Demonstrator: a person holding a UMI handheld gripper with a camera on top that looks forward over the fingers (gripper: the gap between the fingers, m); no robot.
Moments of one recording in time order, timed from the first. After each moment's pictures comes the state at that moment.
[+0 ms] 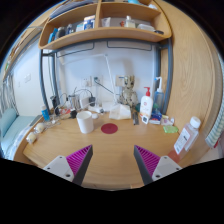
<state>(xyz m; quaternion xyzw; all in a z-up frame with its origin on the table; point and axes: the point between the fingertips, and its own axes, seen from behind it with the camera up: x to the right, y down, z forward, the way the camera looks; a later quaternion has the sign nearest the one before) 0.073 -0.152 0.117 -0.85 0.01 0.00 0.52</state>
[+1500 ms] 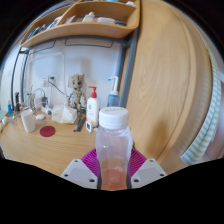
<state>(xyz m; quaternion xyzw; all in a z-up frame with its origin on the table) 0.328 -0.096 0.092 -0.82 0.05 -0.13 0.56</state>
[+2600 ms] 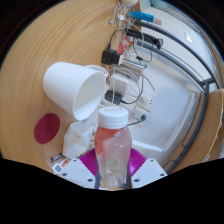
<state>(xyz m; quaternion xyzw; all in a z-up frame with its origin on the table) 0.050 0.138 0.160 -0.45 -0.60 -0.59 0.29</state>
